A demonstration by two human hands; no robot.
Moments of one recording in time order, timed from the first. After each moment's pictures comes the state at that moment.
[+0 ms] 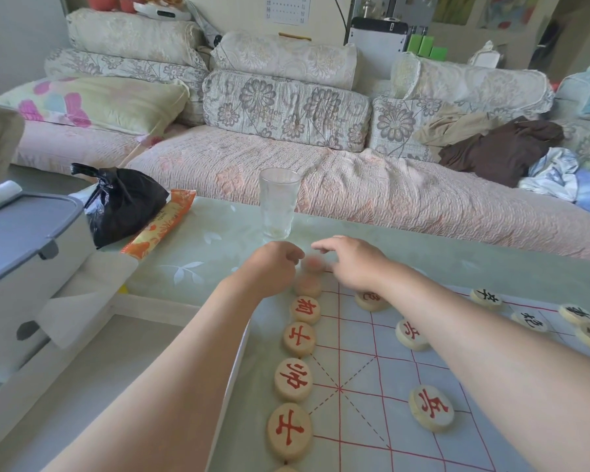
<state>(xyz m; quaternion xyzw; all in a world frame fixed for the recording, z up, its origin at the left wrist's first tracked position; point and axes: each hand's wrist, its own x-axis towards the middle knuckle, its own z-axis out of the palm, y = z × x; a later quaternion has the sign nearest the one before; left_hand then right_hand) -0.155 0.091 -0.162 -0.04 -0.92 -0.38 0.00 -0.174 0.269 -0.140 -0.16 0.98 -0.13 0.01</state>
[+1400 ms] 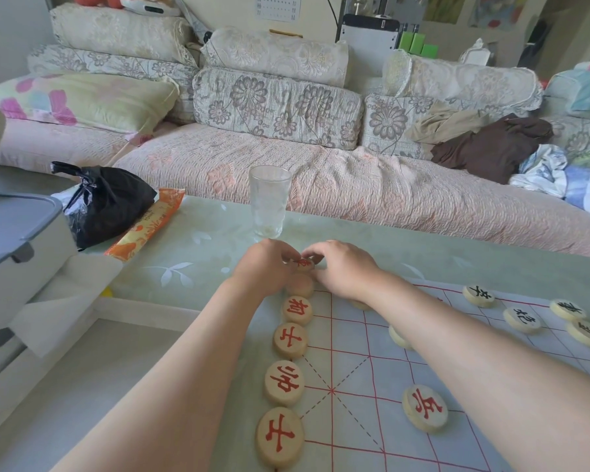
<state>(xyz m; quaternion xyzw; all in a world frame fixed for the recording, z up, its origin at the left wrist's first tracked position) -0.163 0.097 -0.171 -0.05 -0.93 -0.35 0.06 -0.166 0.264 -0.152 -0.15 0.98 -0.15 -0.03</state>
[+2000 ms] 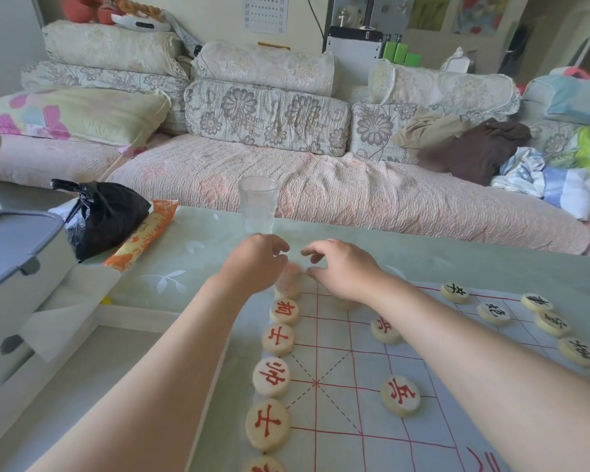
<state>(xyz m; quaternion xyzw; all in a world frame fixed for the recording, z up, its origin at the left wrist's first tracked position) -0.145 0.101 -0.137 -0.06 -0.94 -0.32 0.08 -0.132 0.280 -0.121 -0.14 0.97 -0.17 -0.03</state>
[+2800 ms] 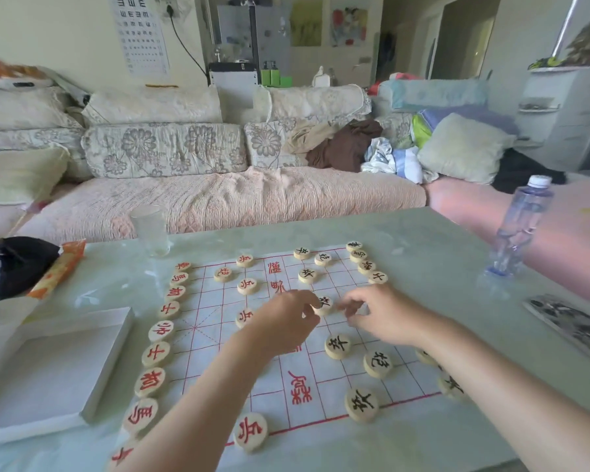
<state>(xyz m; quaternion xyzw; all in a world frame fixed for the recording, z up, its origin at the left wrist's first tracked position) 0.104 0.317 -0.102 -0.29 -0.92 -0.26 -0.04 0.164 0.515 -0.093 0.01 0.97 -0.26 0.01</state>
